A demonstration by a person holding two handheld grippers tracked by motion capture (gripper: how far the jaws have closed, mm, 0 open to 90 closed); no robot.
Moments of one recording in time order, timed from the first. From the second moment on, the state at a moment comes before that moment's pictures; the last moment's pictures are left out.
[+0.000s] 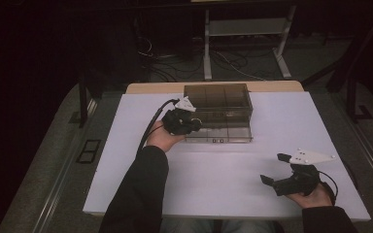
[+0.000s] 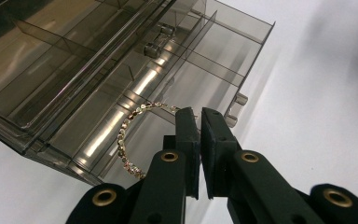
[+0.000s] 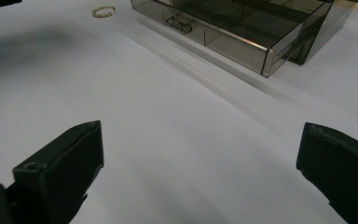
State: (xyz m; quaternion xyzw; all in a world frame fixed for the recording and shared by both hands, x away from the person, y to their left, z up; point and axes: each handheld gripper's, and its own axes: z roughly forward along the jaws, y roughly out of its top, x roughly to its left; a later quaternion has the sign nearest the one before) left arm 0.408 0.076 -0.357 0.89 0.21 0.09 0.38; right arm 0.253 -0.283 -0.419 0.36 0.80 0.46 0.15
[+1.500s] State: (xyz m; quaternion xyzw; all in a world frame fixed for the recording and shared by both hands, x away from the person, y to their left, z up) left arm 0.428 0.083 -0.399 0.89 0.26 0.05 0.37; right arm 0.253 -0.280 -0.421 0.35 0.81 0.45 0.15
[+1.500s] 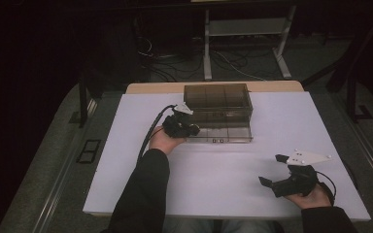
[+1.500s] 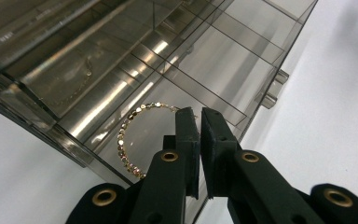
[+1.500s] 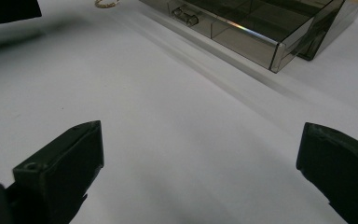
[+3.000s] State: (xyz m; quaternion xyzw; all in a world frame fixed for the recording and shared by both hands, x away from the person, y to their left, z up) left arm 0.404 0.111 -0.365 0.87 0.30 0.05 0.39; right arm 0.253 -0.277 -0.422 0.36 0.81 0.44 0.14
